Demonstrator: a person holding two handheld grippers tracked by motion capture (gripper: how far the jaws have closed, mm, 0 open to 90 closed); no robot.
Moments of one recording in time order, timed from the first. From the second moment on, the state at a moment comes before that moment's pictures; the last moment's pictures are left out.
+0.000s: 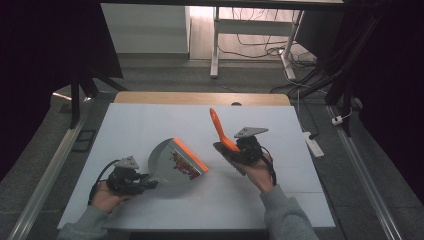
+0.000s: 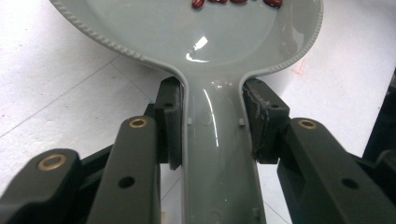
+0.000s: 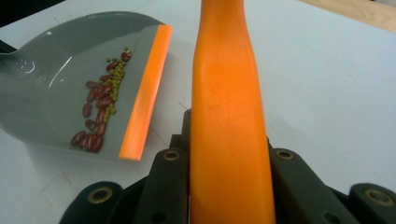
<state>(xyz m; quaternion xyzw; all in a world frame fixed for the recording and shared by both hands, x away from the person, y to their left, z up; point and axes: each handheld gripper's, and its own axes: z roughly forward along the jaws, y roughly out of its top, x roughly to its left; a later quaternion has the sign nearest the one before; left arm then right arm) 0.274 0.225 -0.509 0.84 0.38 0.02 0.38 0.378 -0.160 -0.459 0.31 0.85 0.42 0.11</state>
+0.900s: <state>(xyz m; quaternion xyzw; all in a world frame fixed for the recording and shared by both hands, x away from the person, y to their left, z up) 0.267 0.226 -0.501 0.81 0.43 0.04 0.40 0.360 -0.206 -0.463 0.31 0.84 0.43 0.09</state>
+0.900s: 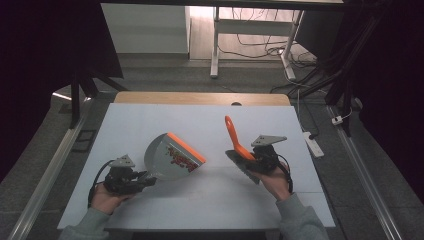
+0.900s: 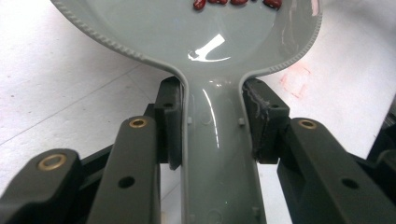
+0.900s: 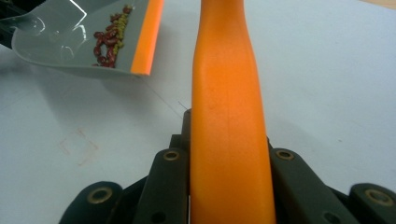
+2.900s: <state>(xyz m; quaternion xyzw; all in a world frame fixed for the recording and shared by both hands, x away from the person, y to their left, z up) 0.242 0.235 -0.527 0.65 0.66 0.13 0.36 0.328 -0.237 -0.496 0.37 0.84 0.40 -0.02</state>
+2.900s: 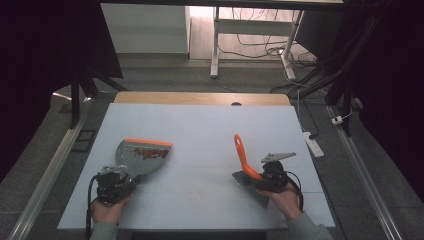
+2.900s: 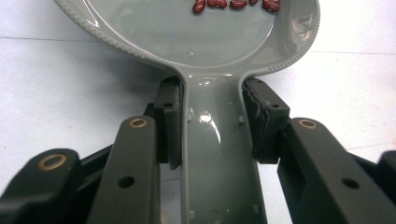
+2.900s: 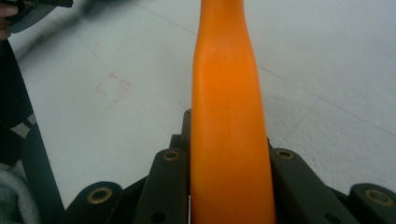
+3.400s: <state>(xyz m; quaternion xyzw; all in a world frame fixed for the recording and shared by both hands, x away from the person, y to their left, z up) 0.244 0.232 -0.533 0.66 0.66 0.12 0.35 0.351 -0.249 -0.510 0.40 0.84 0.35 0.00</state>
